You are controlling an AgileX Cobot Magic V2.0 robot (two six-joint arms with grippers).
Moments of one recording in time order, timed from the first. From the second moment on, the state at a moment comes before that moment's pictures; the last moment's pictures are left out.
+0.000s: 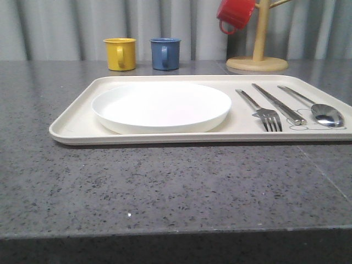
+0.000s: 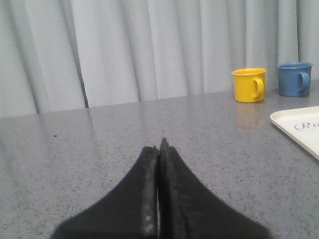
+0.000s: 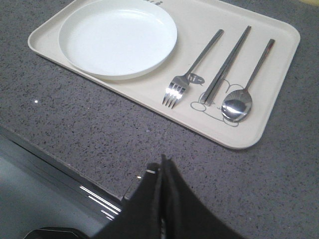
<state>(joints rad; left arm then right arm) 0.02 0.00 0.00 -0.07 -0.02 0.18 0.40 0.47 -0.73 0.11 0.90 -0.11</state>
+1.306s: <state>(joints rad) 0.02 0.00 0.00 -0.07 -0.03 0.18 0.30 0.27 -0.54 0.08 0.59 -0.11</state>
